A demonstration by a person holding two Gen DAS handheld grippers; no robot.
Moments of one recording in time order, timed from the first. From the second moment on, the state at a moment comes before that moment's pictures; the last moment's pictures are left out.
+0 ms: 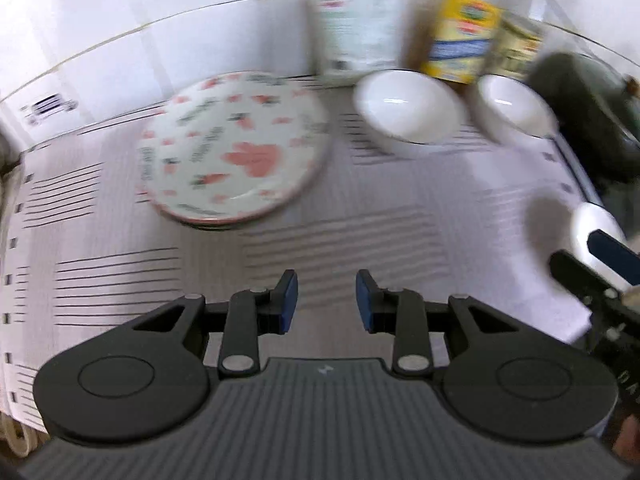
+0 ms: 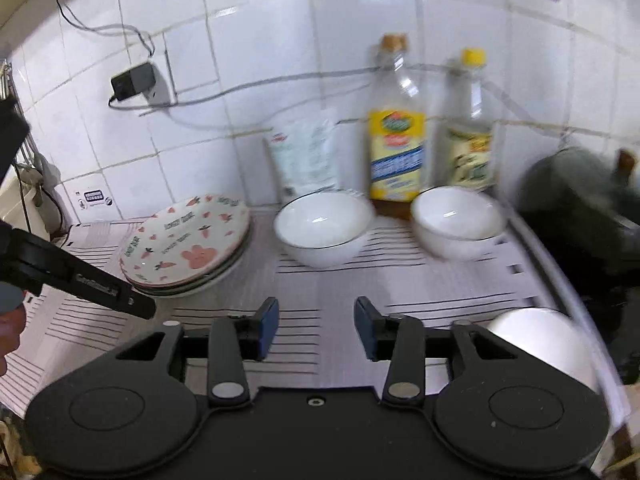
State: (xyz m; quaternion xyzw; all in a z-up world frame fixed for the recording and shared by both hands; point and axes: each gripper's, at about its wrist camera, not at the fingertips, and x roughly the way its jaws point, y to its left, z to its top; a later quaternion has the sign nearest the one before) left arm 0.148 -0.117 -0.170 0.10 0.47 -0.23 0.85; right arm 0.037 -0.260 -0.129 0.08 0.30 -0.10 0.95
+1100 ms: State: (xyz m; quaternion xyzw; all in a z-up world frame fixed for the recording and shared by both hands) left arm 0.082 -0.309 -0.228 0.14 0.48 -0.34 0.79; right arm -0.043 -0.356 -0.236 0.07 0.31 -0.20 0.93
